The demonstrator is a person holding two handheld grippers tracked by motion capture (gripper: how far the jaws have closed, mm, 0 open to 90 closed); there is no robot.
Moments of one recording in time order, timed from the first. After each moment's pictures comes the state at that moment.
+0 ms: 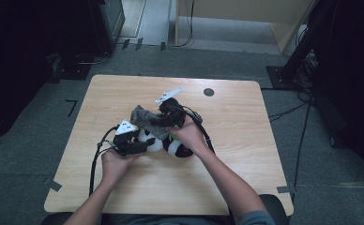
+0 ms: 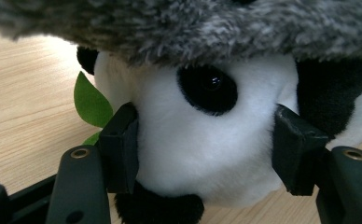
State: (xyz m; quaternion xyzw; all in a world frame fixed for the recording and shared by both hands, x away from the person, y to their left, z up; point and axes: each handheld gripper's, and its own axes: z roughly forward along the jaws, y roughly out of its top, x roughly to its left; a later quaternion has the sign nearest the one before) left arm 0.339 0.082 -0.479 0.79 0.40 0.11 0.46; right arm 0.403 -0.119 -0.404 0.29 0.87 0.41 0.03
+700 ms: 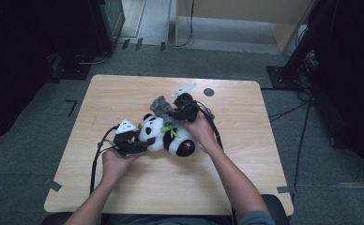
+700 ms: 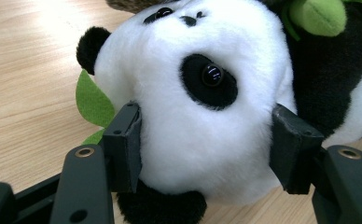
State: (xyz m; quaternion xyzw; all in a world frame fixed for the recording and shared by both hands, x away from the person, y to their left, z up) left arm 0.340 0.081 -0.478 0.78 0.40 0.10 0.46; right arm 0.435 -0.162 -0.422 0.35 0.86 0.36 0.08
